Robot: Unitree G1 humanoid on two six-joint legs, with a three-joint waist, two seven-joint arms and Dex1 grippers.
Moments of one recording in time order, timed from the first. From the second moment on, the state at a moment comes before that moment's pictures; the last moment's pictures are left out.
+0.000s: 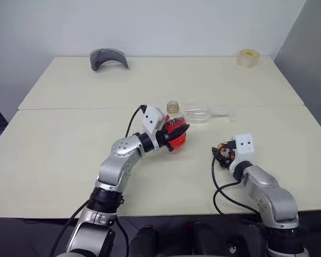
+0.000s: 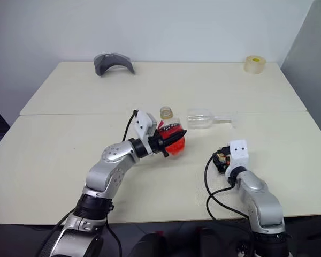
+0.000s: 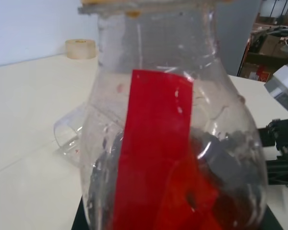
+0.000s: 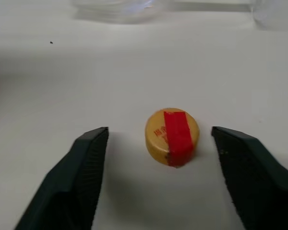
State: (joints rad) left arm -0.47 0.25 -0.13 -0.02 -0.31 0.32 -0.70; right arm -0.10 -0.26 -0.04 -0.41 0.22 0.81 0.17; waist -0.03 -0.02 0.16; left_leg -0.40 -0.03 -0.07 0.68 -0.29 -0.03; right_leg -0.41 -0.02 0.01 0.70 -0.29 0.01
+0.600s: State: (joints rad) left arm -0.52 0.36 0.12 0.24 -0.21 0.21 -0.42; right arm -0.34 -0.53 0.04 -0.61 0.43 0.75 0.60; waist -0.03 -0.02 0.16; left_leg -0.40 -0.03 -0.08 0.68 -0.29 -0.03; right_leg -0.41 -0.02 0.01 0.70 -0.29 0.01
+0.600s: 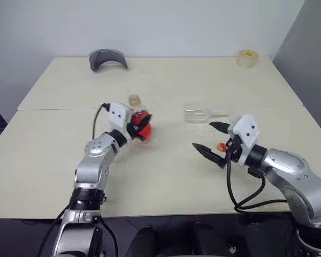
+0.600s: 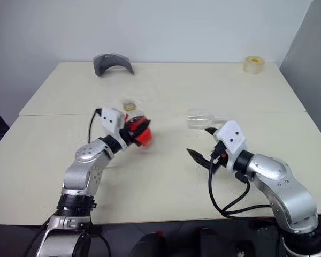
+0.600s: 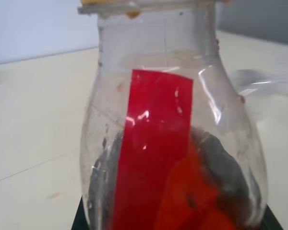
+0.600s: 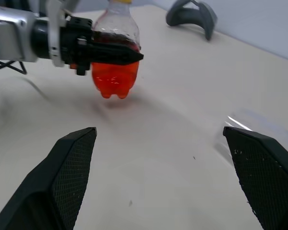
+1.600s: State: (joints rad) left arm -0.66 0.30 0.22 0.72 -0.15 -0.11 -0.16; right arm -0.52 -0.39 0.14 -0.38 0.37 0.65 0.56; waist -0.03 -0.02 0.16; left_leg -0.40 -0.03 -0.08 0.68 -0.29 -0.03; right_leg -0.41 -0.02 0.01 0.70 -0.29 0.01
